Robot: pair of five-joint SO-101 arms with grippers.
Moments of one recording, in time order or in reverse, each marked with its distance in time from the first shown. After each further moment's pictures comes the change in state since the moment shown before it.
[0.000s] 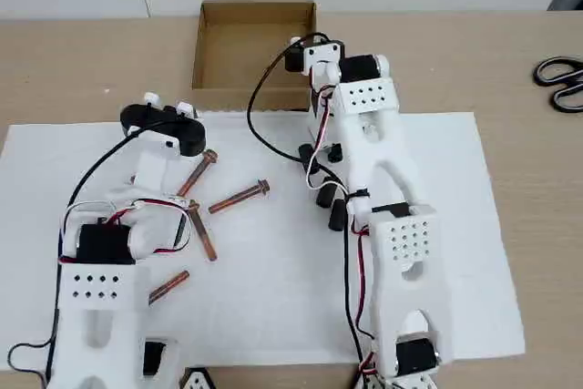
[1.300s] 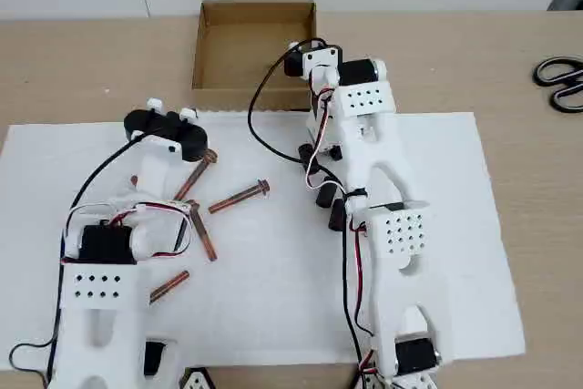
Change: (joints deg) left arm 0.0 0.0 1.9 0.4 -1.9; right arm 0.4 2.7 -3.6 0.4 2.0
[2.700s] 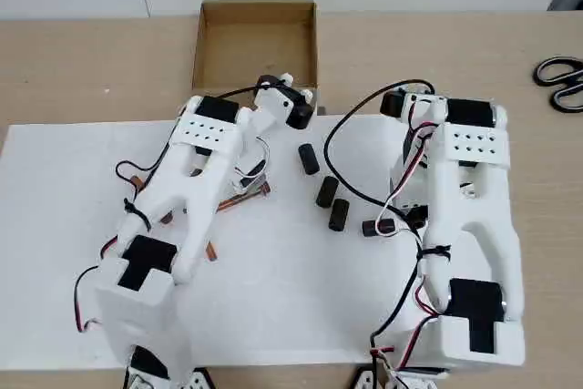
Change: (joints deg) left arm 15.2 68.0 -51.7 7.3 -10.4; right arm 17.7 -54.1 64.7 0.5 0.0
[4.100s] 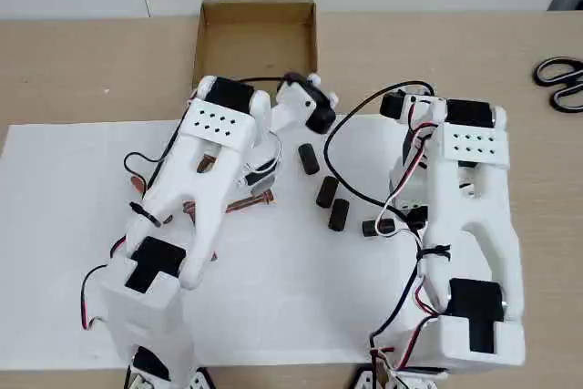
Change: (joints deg) left arm 4.0 0.1 -11.8 17.5 -6.5; right arm 0.0 0.0 0.1 0.0 0.0
